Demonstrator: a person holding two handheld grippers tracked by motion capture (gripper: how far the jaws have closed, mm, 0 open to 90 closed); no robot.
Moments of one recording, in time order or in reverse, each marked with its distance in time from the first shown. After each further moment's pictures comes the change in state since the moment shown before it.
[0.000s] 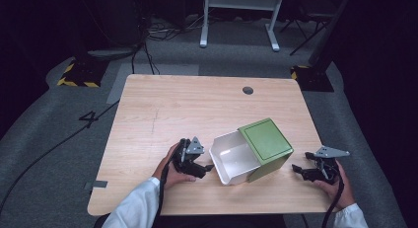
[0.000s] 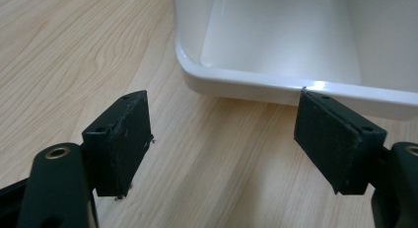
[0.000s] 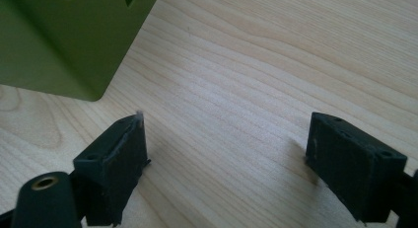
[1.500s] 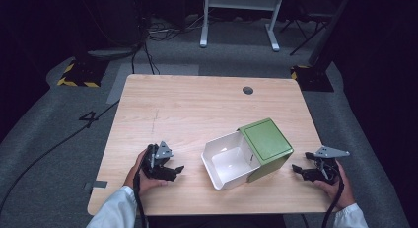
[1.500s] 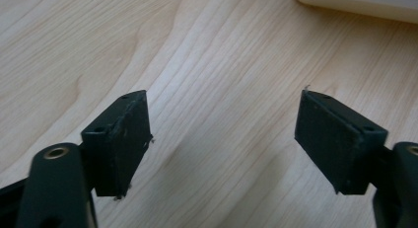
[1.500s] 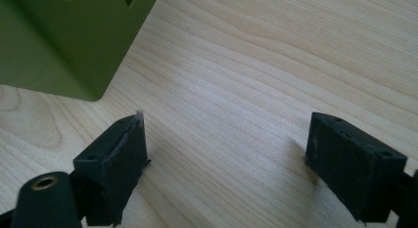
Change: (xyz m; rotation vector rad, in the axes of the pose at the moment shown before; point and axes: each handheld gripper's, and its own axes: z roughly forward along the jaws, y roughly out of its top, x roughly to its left) left arm 0.021 -0.063 -0.051 0.077 0.163 -0.093; right arm 0.000 0.000 0.000 0.000 0.000 0.000
